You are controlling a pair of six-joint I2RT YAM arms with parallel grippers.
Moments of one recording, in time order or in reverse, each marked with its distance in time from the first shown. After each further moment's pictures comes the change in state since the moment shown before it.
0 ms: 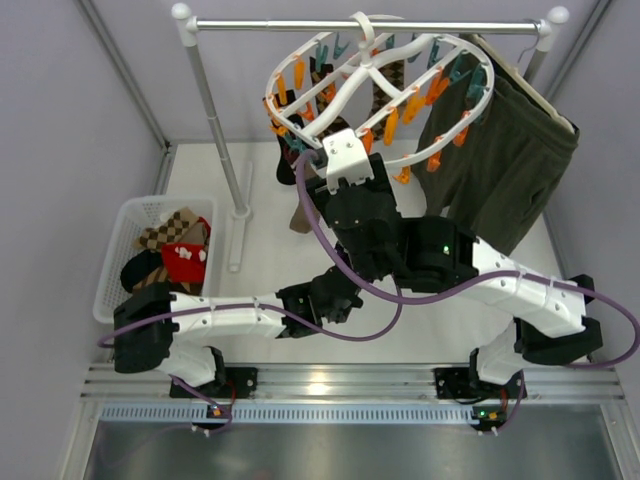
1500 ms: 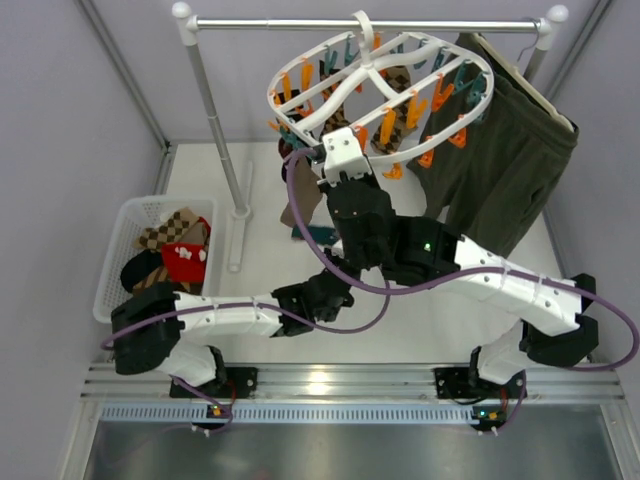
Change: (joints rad) left arm 0.051 0.013 -0.090 0.002 0.058 -0.137; right arm -0.092 -0.029 -0.198 0.255 0.056 -0.151
